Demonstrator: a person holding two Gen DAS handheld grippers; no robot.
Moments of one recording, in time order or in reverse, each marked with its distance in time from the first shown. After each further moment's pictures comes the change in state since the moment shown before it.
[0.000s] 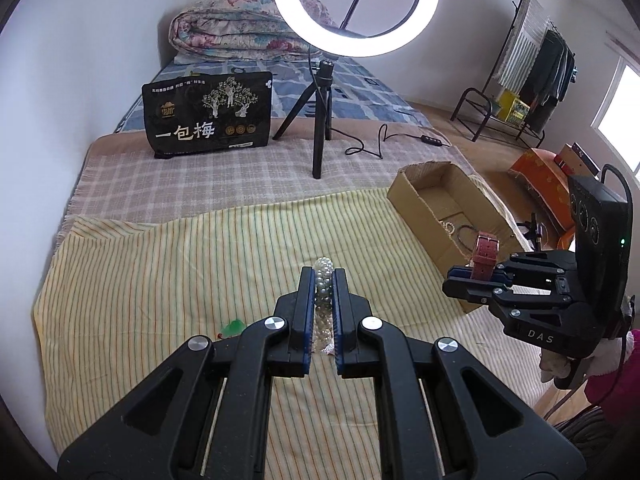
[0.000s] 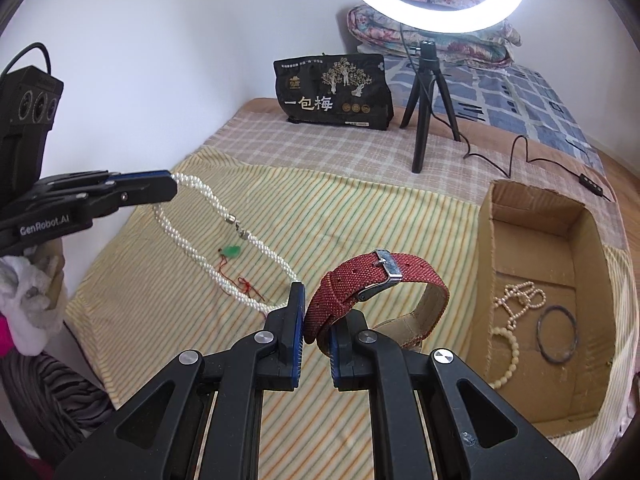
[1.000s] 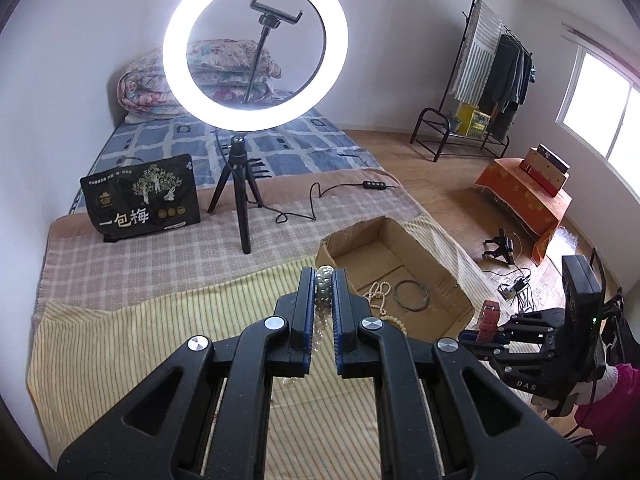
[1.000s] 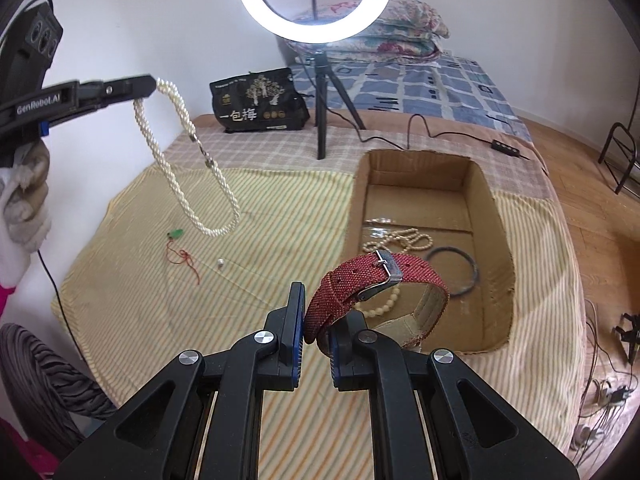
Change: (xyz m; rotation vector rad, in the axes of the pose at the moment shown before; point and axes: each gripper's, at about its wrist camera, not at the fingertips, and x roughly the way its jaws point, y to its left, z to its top) left arm -0.011 -0.097 0.074 0.113 -0.121 -0.091; right arm -0.082 -0.078 -0.050 0.102 -0.032 -0.130
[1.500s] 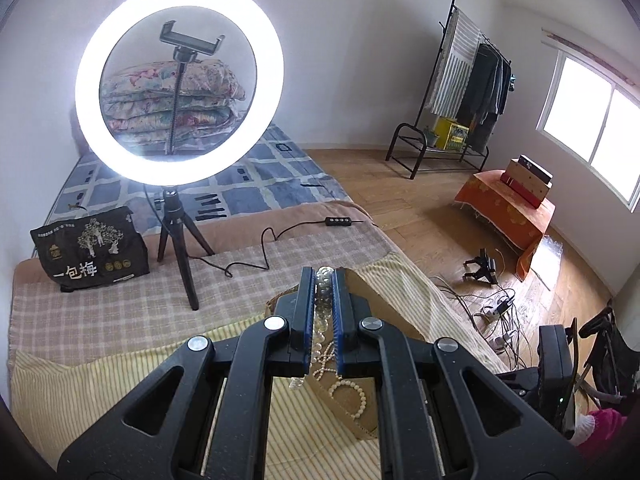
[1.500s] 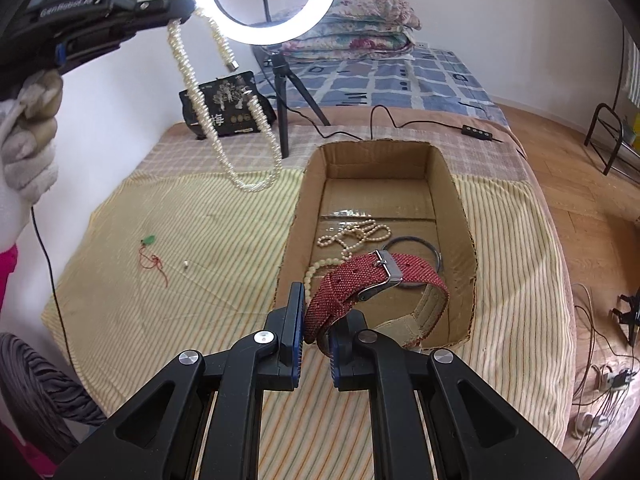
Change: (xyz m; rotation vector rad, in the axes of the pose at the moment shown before) left arm 0.057 -0.055 0.063 0.026 -0.050 -0.074; right arm 0.002 -0.044 -0.008 0.057 -0.005 -0.027
